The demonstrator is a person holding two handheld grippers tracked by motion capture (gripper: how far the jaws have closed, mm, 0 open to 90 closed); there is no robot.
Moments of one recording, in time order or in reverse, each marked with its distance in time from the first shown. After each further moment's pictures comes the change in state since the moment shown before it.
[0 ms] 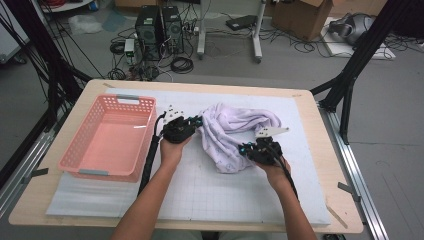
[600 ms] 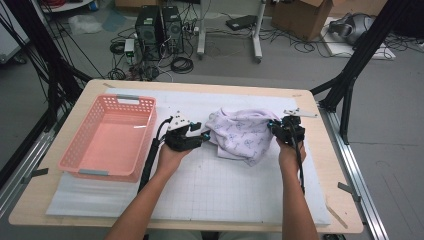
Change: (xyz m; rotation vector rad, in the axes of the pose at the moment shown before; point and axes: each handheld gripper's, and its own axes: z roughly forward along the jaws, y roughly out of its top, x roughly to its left) left arm -0.027 -0.006 -0.014 0.132 -0.162 0.172; right arm -0.064 0.011 -0.027 -0.122 -0.419 0.237
